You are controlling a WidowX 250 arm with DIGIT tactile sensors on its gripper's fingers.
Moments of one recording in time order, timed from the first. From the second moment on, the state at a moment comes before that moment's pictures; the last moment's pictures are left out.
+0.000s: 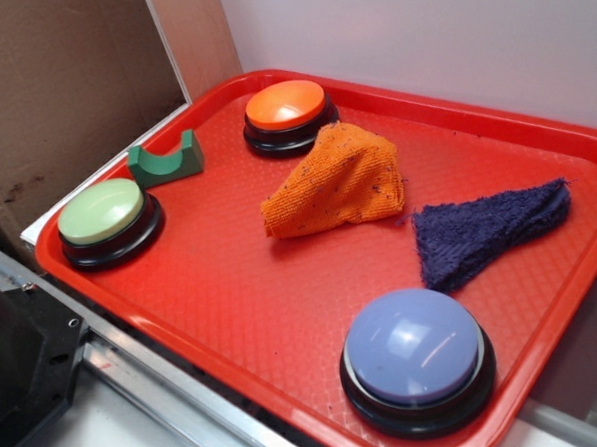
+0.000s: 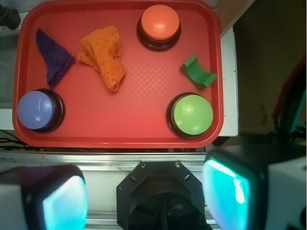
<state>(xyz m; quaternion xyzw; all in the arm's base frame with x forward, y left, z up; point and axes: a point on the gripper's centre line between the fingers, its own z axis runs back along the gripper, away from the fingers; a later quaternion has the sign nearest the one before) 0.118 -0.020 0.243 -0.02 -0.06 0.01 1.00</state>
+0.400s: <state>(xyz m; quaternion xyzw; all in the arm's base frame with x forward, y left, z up) 0.117 -0.020 0.240 -0.02 -0.05 0.01 1.00</state>
